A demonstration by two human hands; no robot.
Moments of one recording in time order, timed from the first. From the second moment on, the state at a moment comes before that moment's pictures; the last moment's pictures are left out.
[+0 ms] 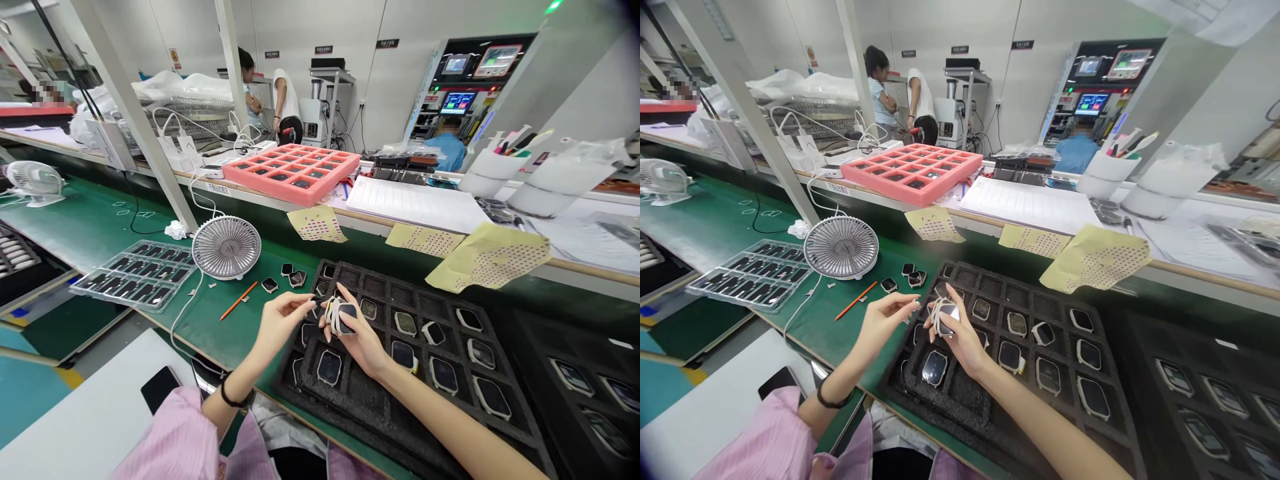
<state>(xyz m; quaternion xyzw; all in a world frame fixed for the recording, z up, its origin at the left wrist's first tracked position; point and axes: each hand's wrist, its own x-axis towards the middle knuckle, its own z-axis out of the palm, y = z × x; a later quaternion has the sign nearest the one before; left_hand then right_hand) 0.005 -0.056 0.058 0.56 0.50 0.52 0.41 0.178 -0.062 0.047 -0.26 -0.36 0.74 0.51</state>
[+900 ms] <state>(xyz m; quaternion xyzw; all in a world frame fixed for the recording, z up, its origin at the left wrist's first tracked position) 0.085 -0.084 0.044 0.48 0.41 0.64 0.44 0.179 -0.070 0.041 -0.35 -0.35 0.63 0.59</state>
